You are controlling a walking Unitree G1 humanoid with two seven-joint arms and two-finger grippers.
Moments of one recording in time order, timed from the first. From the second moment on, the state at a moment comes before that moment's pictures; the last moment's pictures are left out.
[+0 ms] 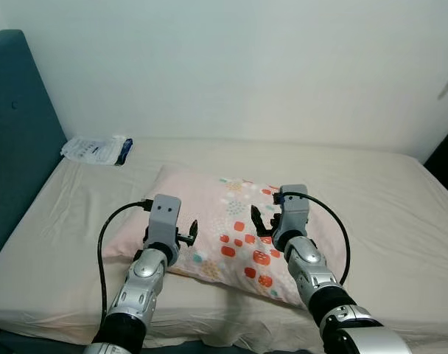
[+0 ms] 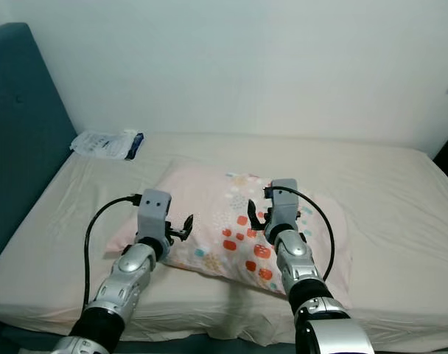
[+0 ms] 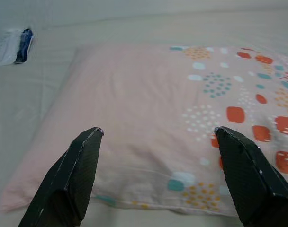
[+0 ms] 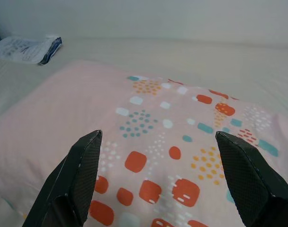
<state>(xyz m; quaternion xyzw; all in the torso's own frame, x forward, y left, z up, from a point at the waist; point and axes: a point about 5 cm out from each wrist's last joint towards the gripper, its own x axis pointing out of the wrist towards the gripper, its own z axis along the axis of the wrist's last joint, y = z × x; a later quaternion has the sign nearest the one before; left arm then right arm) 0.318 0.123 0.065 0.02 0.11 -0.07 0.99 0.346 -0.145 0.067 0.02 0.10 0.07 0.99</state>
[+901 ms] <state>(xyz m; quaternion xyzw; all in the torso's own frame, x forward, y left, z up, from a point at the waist) 0.320 0.128 0.066 0.01 0.11 -0.05 0.99 0.351 -0.151 0.075 0.01 0.09 0.06 0.99</state>
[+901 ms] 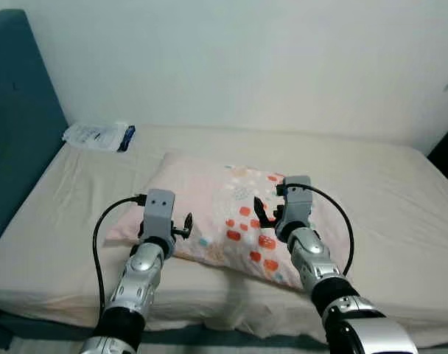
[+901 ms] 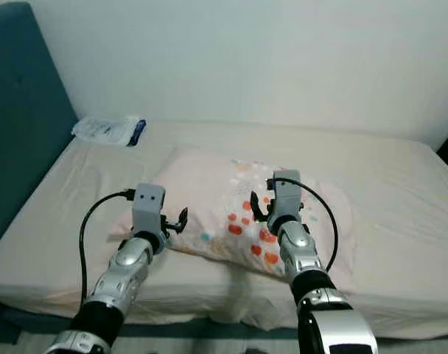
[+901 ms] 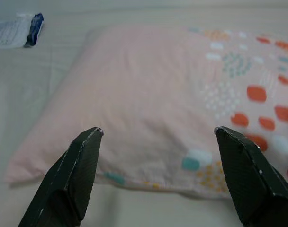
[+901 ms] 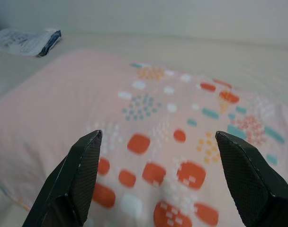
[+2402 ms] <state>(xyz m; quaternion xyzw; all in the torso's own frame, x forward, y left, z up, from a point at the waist) 0.356 0.175 0.083 -0.23 0.14 0.04 0.96 0.354 -0.161 0.082 0.03 0.07 0.06 1.00</state>
